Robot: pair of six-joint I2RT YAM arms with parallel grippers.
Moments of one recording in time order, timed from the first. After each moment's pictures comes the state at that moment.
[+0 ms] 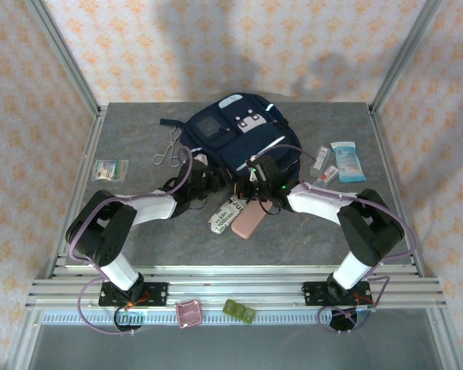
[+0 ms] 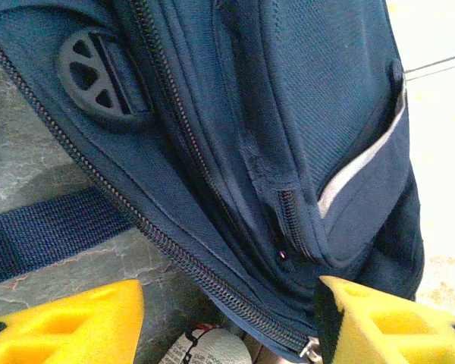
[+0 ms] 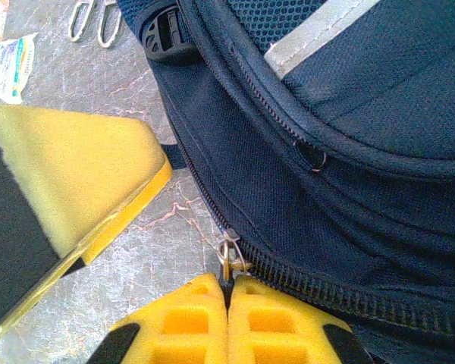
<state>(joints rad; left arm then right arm) -0.50 1.64 0.75 0.30 0.13 -1.01 0.66 1.63 0.91 -0.04 -0.22 0.67</state>
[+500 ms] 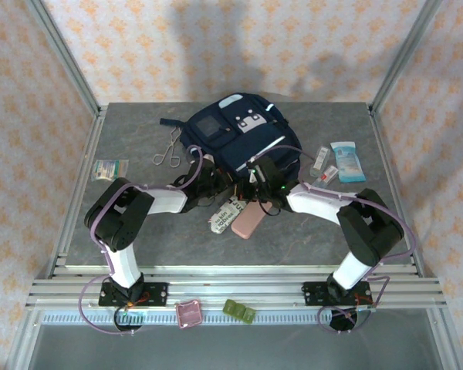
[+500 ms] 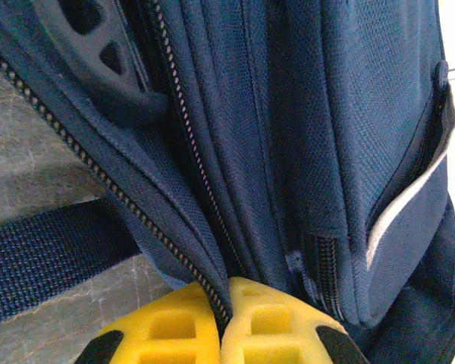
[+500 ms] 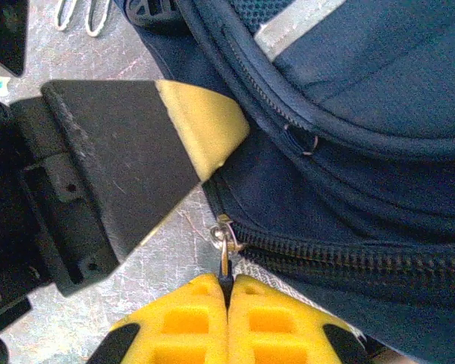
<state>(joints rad) -0.50 1.80 0.84 0.35 0.14 -1.06 0.67 1.64 0.91 -0.07 -0.21 0.67</state>
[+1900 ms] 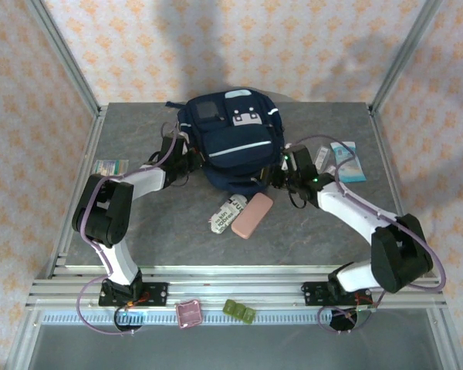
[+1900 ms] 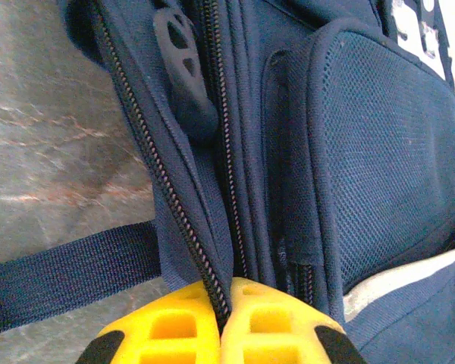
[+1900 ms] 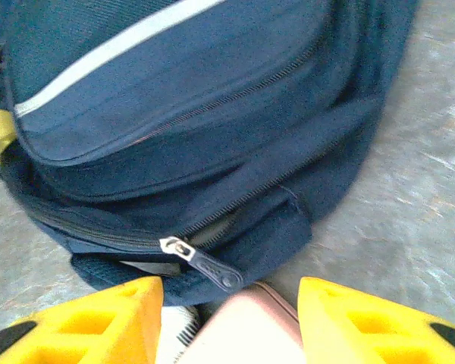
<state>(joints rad) -0.23 1.78 1.01 0.08 0.20 -0.72 0.46 1.41 0.90 -0.26 -0.12 0.55</state>
